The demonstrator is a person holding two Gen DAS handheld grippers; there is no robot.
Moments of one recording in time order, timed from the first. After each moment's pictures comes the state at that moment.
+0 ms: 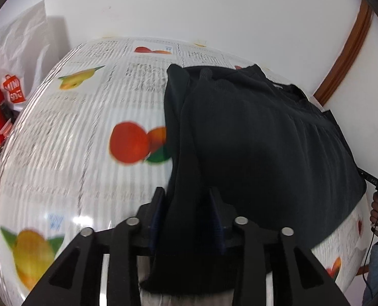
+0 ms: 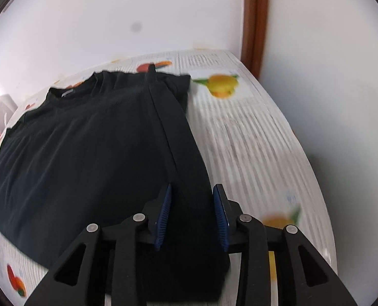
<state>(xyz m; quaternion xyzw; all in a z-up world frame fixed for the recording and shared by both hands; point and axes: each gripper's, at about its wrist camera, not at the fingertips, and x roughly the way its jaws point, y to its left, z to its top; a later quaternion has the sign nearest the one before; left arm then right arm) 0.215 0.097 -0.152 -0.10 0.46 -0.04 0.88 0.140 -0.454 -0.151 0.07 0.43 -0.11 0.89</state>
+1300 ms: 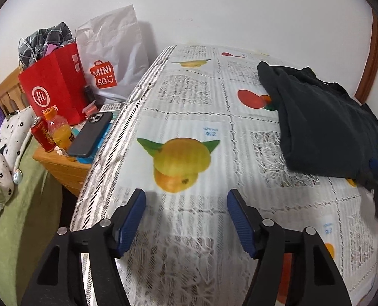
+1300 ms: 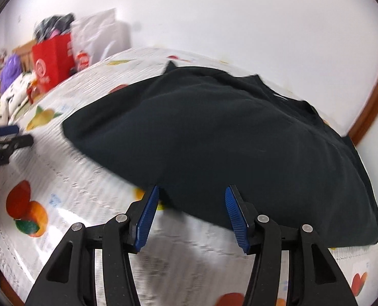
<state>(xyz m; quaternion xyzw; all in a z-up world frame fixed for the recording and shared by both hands) 0.094 0.183 -0.163 -0.05 0.42 0.12 0.90 0.111 -0.029 -0.167 -0.14 0.39 0.06 0.91</state>
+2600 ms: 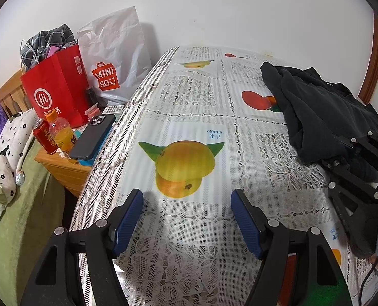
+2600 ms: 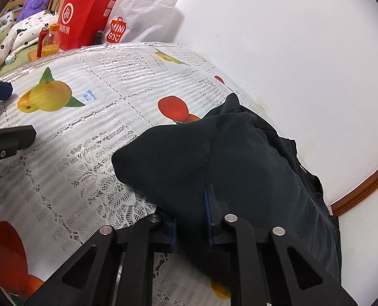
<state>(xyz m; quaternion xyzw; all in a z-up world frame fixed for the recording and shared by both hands) 0.097 0.185 -0.167 -0.04 0.41 0.13 0.90 0.161 0.077 -0.187 -0.31 0.33 0.03 0.89</state>
